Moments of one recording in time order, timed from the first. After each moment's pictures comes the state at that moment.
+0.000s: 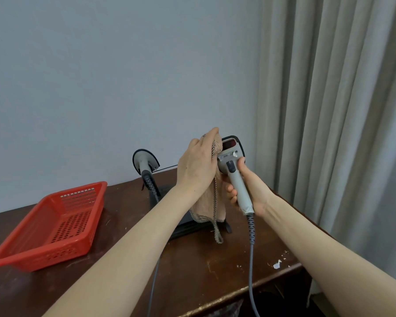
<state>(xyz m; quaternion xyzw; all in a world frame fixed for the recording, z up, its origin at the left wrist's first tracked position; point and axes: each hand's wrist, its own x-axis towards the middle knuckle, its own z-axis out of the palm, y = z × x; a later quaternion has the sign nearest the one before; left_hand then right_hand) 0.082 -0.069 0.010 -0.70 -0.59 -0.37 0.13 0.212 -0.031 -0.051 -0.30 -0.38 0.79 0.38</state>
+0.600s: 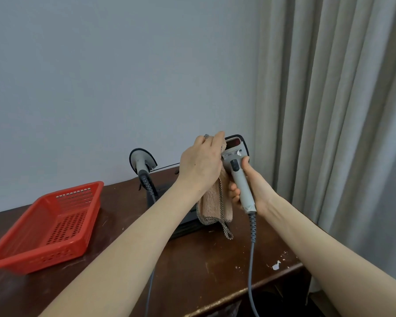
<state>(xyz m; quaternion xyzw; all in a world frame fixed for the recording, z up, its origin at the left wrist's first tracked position) 0.090 -0.055 0.011 -0.72 -0.60 -0.25 0.23 0.219 -0.019 -0.059 -0.30 -0.36 0.79 0.40</state>
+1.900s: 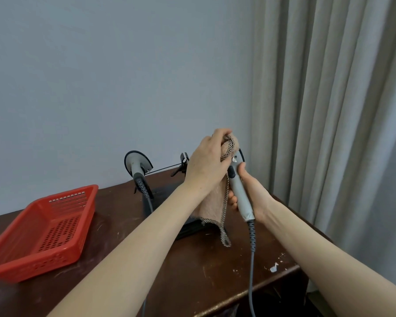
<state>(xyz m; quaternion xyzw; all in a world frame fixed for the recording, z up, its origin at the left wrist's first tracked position) 0.103 -0.048 0.008 -0.74 -0.52 -0.41 0.07 0.221 -0.024 -0.062 -0.36 -0.39 0.75 0.40</state>
